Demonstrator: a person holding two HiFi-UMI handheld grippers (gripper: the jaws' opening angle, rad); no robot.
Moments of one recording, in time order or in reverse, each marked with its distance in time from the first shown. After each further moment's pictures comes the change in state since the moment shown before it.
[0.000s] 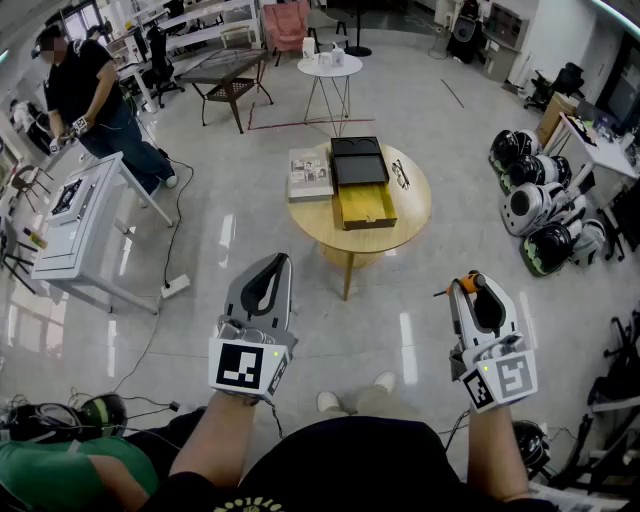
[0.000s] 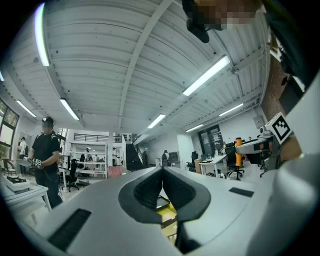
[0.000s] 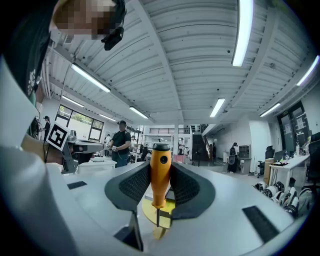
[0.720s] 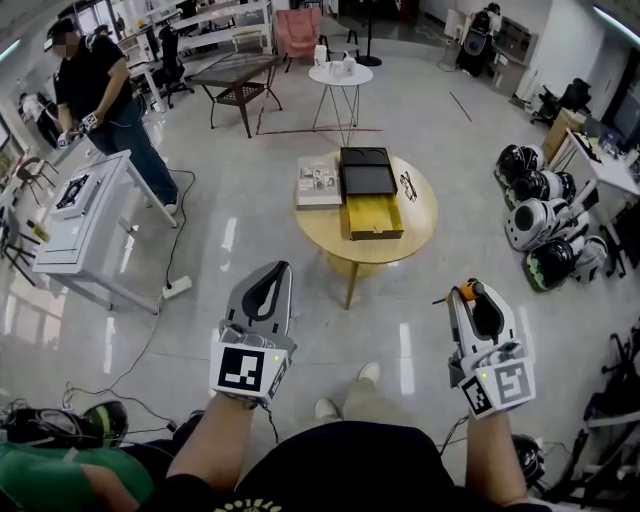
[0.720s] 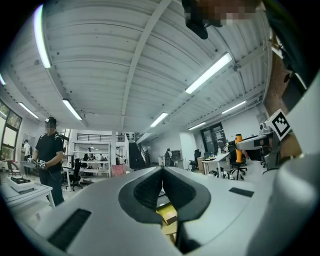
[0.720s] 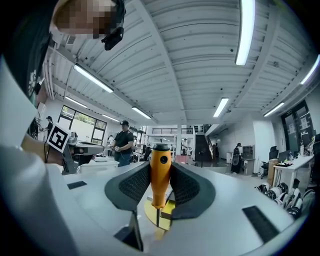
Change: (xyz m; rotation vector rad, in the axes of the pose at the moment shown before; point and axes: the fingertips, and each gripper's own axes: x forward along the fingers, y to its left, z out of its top) left arm -0.008 0.018 -0.008 0.003 0.024 0.027; right arm 0.013 0.014 0.004 -0.004 0.005 0.031
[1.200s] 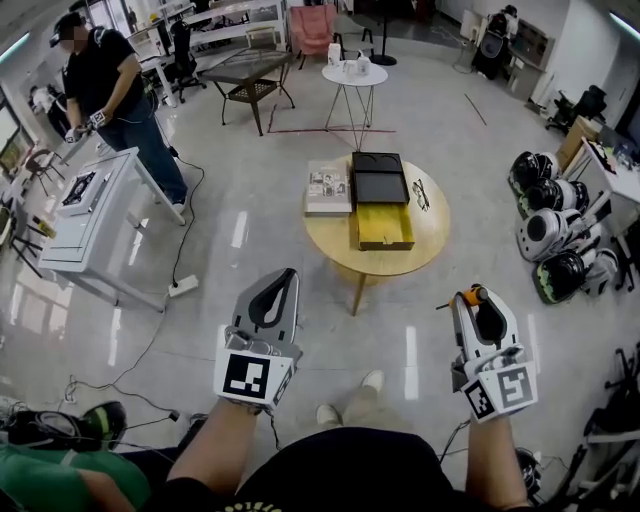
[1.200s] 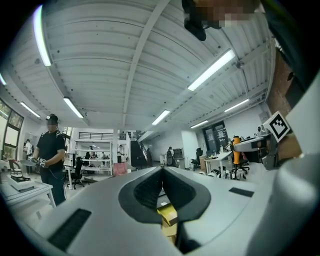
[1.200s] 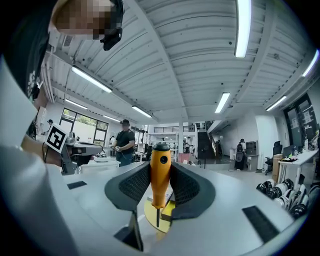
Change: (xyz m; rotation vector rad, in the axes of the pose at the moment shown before) left arm 0.039 0.009 -0.014 -0.007 0.019 0.018; right arm 0.047 -0.028 -0.016 0.030 0.016 0.034
